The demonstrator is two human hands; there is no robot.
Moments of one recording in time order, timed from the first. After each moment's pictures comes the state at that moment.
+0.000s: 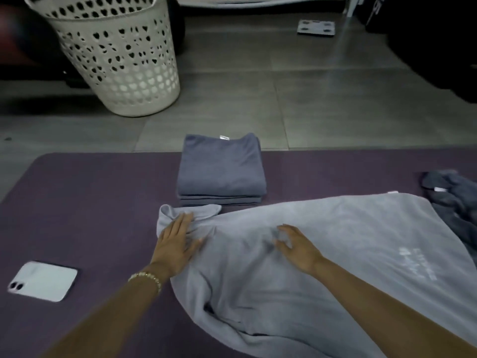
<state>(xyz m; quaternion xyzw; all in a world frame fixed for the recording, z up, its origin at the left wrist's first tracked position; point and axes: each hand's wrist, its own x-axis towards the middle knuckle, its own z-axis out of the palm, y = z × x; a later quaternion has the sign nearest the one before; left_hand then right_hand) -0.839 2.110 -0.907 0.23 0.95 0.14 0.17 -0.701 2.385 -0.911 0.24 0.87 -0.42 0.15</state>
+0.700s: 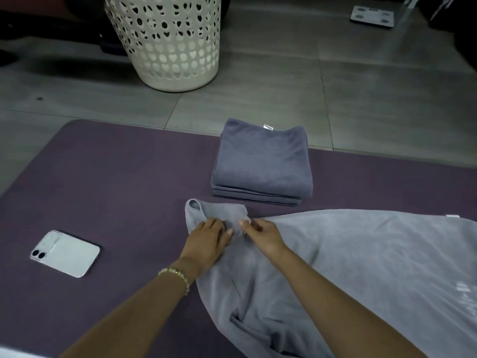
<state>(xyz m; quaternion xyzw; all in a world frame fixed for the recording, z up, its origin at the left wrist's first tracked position) -0.854 2.103 -0.937 0.22 0.93 0.22 0.19 -0.811 2.262 -0.931 0.27 0.72 -0.64 0.09</state>
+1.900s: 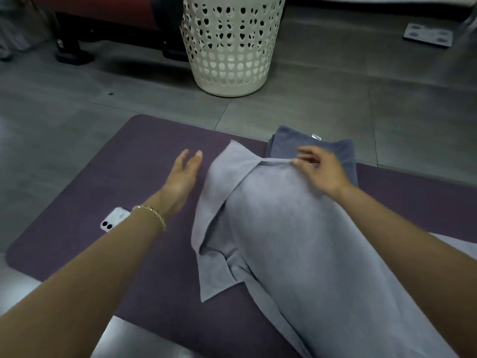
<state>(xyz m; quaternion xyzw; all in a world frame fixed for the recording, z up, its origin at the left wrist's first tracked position) -0.930 2.005 -0.818 -0.10 0.73 0.66 0.13 -0.897 2.285 -0.814 0.10 0.88 -0.47 -0.06</state>
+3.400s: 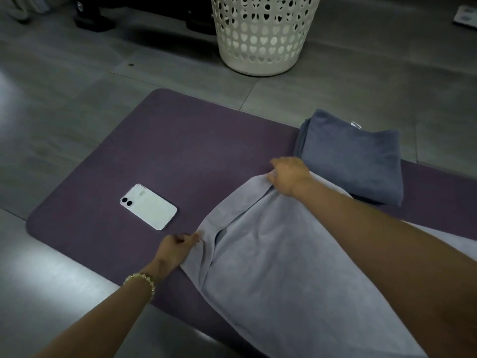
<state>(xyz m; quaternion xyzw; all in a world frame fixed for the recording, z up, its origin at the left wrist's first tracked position) -0.829 1.900 -0.951 -0.22 0.84 0.45 0.22 -0.945 2.171 -0.877 -0.04 0.99 0.00 0.14</state>
